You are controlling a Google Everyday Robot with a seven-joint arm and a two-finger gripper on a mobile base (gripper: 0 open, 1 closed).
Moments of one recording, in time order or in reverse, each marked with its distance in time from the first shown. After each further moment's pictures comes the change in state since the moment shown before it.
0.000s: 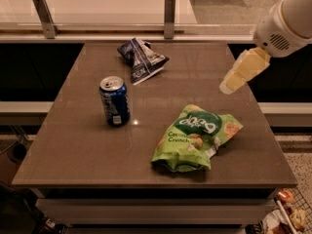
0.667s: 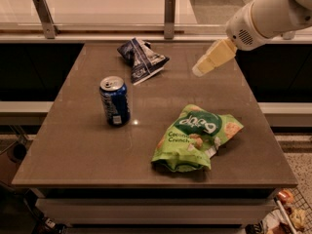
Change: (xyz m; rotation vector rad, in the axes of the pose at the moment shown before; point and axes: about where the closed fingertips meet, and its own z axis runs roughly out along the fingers) arm -0.064 -0.031 0.055 0.017 -0.216 0.048
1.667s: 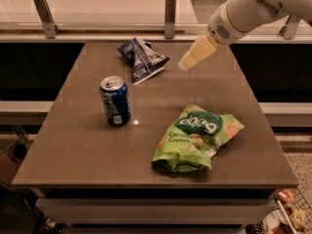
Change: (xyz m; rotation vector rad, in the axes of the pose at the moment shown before) arm -0.015 -0.014 0.038 0.020 0.057 0.026
